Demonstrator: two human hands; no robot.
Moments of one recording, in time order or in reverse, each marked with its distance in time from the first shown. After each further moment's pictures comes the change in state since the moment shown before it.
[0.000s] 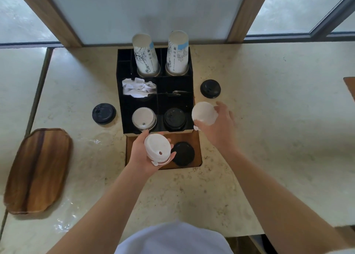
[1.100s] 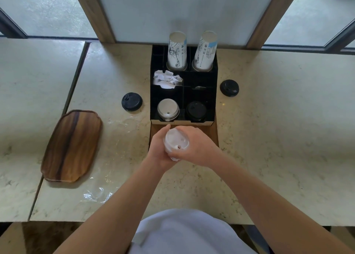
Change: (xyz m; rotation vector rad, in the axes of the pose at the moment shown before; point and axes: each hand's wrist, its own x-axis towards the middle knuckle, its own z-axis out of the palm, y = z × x) left_hand -0.046 -0.009 -0.035 0.043 -0.252 0.014; right_hand -0.126 -0.104 0.023 -0.108 -0.651 -0.311
